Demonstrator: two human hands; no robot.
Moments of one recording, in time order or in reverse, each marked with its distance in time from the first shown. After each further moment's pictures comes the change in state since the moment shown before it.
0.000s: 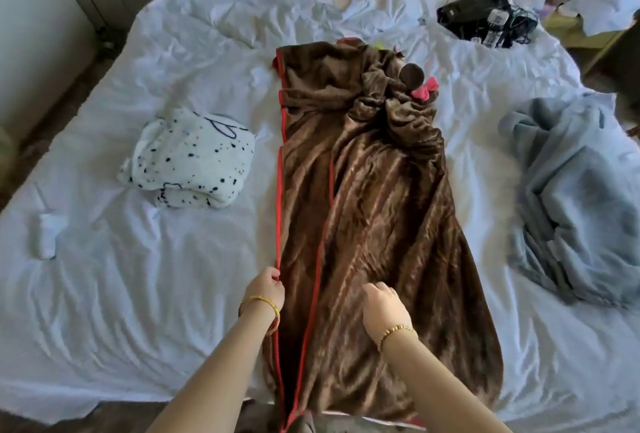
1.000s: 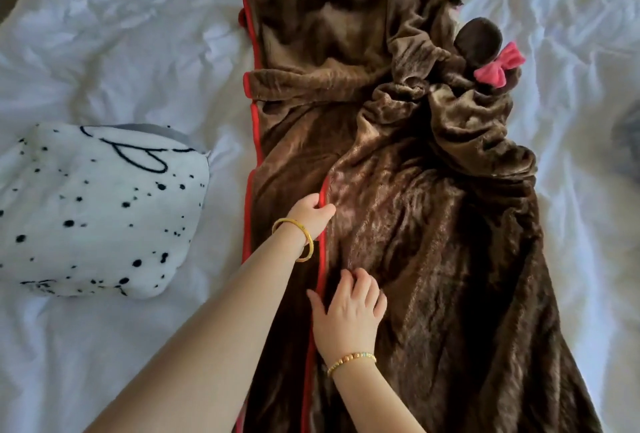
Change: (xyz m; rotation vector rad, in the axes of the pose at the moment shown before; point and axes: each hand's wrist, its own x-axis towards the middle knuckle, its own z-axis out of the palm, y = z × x) left_hand 0.284 0.200 0.033 -0.275 -0.306 0.116; right_hand 0.236 -0.079 0.013 0.004 0.332 0.074
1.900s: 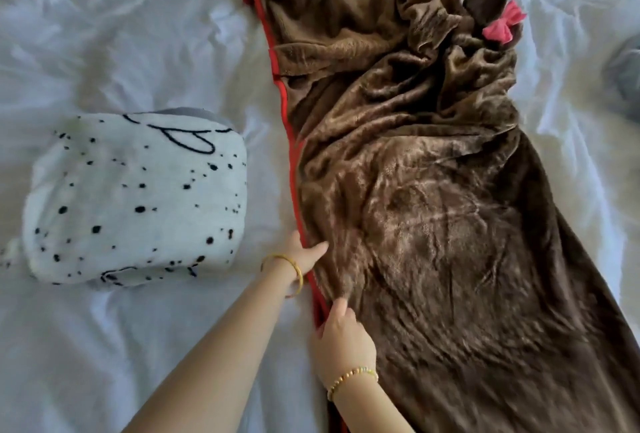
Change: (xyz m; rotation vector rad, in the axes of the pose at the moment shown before) left_hand -0.049 -0.125 -0.071 0.289 -0.137 -0.173; right_hand -0.096 -0.091 0.034 0.077 -0.496 0.240
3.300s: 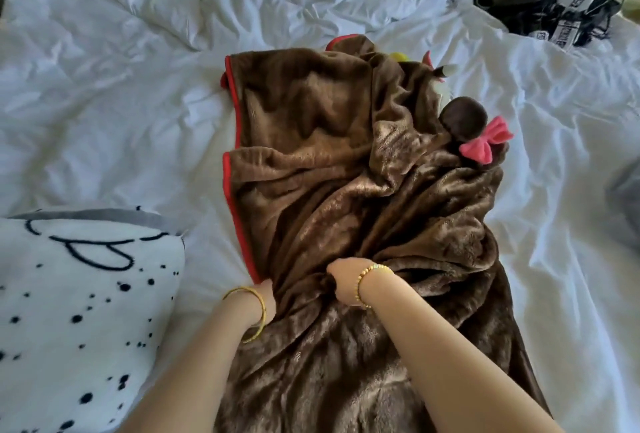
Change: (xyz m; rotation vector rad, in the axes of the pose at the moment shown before) left_hand 0.078 0.119 -0.028 0.529 0.120 -0.080; right_hand 0.232 -0.012 -0.234 -0.618 -0.213 -0.510
